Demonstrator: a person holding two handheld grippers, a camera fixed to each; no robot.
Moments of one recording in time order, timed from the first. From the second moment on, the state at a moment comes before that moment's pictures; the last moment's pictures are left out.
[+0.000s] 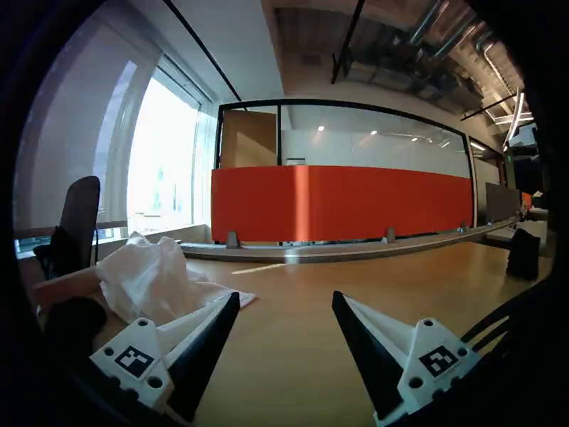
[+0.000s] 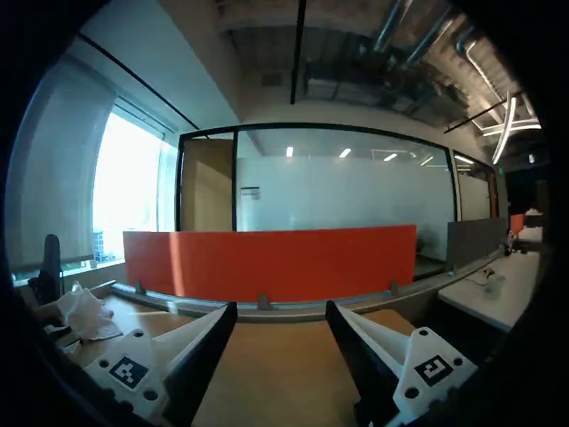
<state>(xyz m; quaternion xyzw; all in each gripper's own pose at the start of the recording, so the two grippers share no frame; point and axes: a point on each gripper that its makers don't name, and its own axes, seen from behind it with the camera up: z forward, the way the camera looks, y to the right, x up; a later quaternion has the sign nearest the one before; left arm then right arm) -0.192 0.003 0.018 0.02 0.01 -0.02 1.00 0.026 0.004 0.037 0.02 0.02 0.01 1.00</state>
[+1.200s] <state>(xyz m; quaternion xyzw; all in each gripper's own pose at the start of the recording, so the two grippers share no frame) -0.191 0.004 0.018 0.02 0.01 -0.03 1.00 -0.135 0.011 0.040 0.01 0.01 0.01 1.00</state>
